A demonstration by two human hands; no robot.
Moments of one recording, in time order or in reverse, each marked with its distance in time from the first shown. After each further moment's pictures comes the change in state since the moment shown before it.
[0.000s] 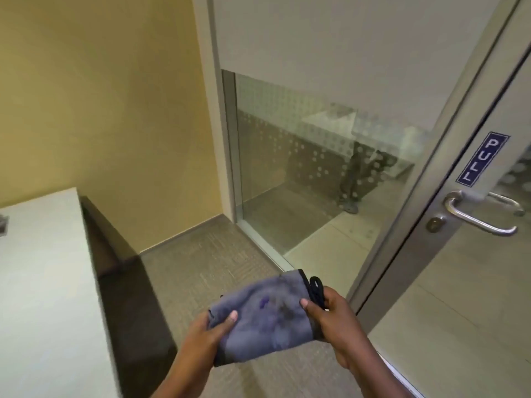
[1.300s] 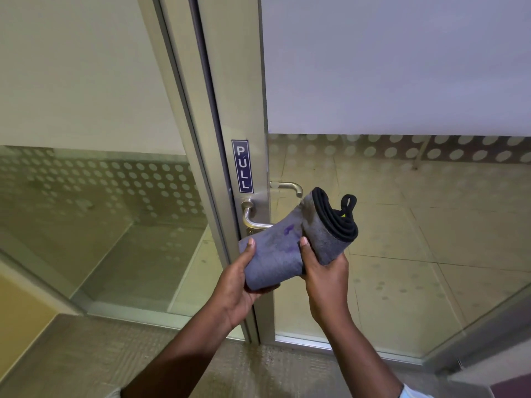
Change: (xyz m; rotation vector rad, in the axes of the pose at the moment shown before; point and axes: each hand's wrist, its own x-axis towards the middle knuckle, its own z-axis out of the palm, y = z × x) left_hand 0.134 0.069 0.441 -0.180 -0.701 -0.494; right_hand 0.062 -0.046 -0.295 0.446 0.995 -0.372
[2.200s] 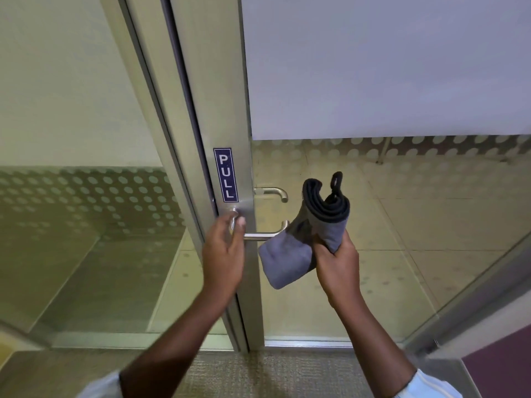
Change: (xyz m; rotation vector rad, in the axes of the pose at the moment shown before) left_hand 0.035 0.039 0.014 0.775 0.192 0.859; right_hand 0.038 -0.007 -0.017 -0.319 0.094 -0.154
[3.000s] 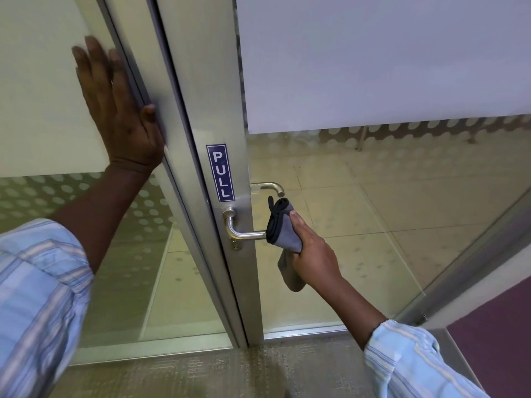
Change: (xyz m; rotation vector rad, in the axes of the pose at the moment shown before) left_hand 0.227 0.033 -0.081 0.531 0.493 1.020; right_hand 0.023 0.048 0.041 -0.642 -0.229 -0.182
